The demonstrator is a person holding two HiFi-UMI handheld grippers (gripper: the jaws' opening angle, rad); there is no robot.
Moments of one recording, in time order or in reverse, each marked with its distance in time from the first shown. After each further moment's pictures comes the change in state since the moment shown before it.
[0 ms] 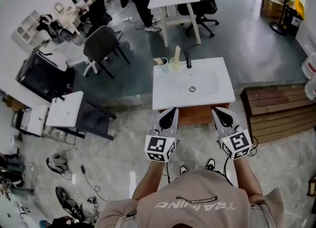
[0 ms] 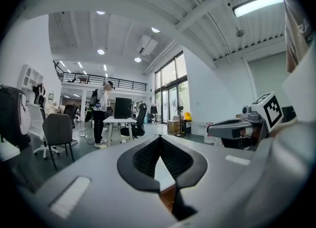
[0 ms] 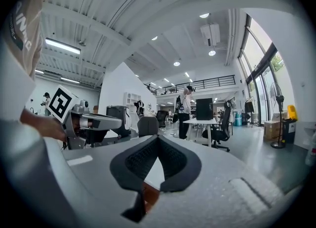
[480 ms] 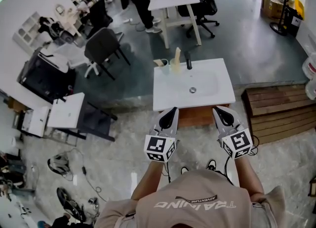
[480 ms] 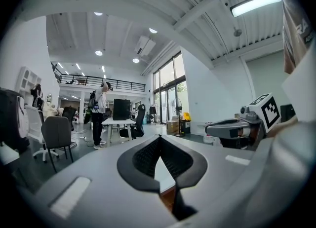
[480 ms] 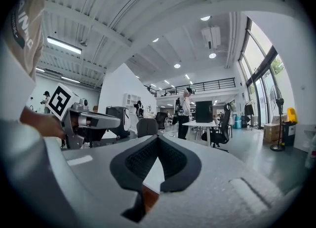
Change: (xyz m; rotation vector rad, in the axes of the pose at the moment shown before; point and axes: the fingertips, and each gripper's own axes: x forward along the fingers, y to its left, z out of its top) left arm 0.001 -0.004 0.011 0.019 -0.007 -0.013; right arm -0.001 -0.006 0.009 -0.016 -0.021 -0.002
